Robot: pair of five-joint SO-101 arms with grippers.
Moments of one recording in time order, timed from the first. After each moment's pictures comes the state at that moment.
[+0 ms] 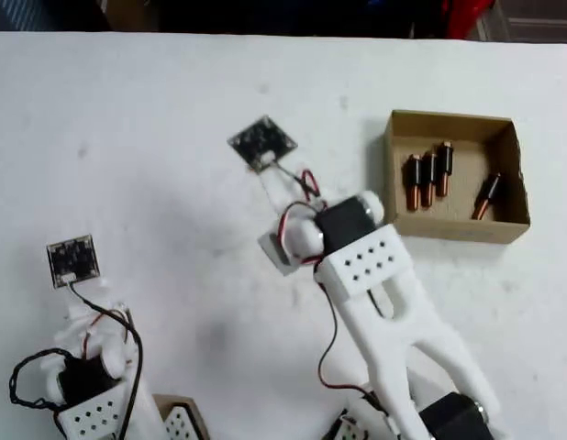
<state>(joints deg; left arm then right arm) -32.2 -104.1 97.1 73.3 -5.8 -32.5 -24.9 24.7 76.2 12.8</state>
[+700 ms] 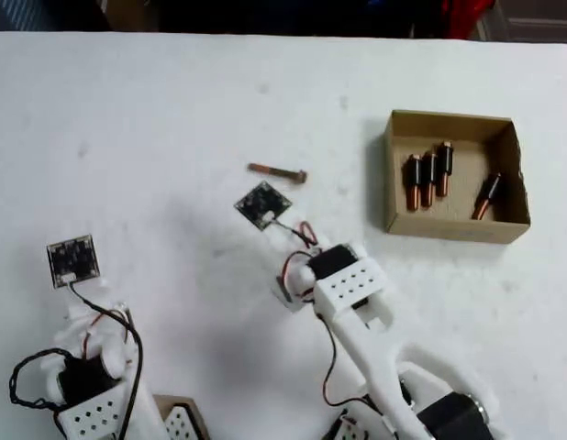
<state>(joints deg) -32.2 -104.1 97.1 73.3 -5.8 -32.5 -24.7 52.7 51.4 17.8</state>
